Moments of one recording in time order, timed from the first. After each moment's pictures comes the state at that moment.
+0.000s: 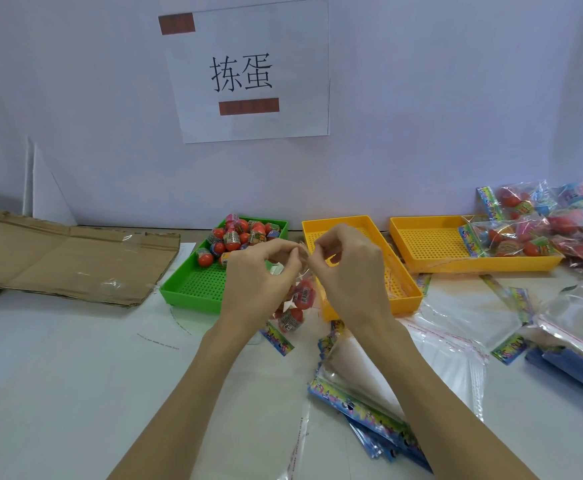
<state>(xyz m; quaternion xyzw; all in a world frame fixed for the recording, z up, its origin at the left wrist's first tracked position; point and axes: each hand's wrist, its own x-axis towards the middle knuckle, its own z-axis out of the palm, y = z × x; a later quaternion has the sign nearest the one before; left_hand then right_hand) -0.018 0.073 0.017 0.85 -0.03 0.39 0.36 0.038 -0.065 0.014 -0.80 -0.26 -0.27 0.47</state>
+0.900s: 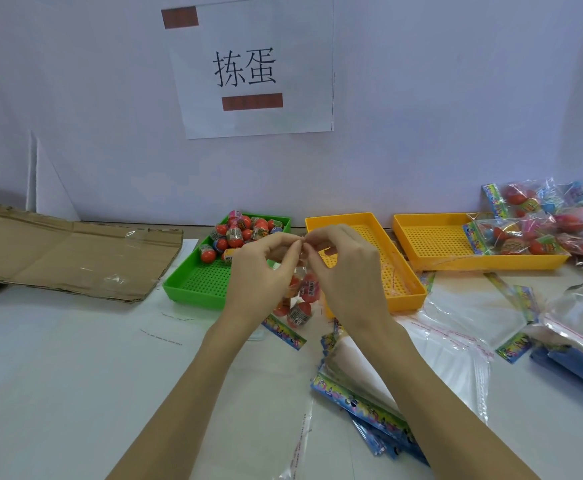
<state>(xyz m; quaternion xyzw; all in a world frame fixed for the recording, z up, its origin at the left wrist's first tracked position) -0.016 0.075 0.016 0.83 -0.01 0.35 0.43 0.032 -0.058 0.012 -0.79 -0.30 -0.28 0.46</state>
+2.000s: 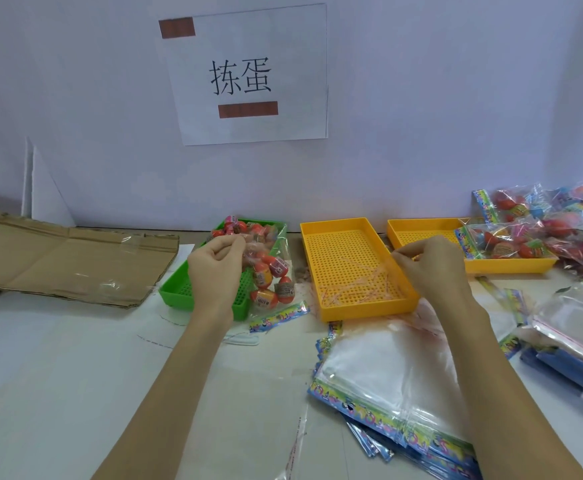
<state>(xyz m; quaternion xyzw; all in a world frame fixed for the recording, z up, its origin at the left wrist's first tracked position) -0.010 0.105 0.014 0.65 0.22 0.35 0.63 0.109 -0.161 0.005 -0.92 -0.10 -0.18 0.34</state>
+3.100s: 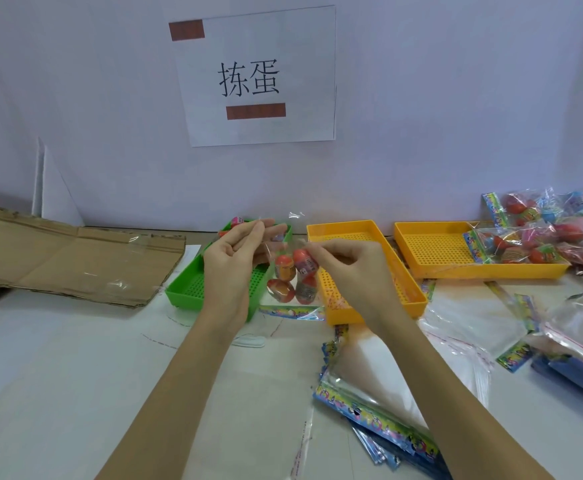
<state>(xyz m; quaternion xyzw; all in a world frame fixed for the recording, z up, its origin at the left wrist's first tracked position) -0.011 0.098 0.020 0.60 0.05 0.30 0.73 0.049 -0.071 0.016 -0.73 -0.26 -0.05 0.63</state>
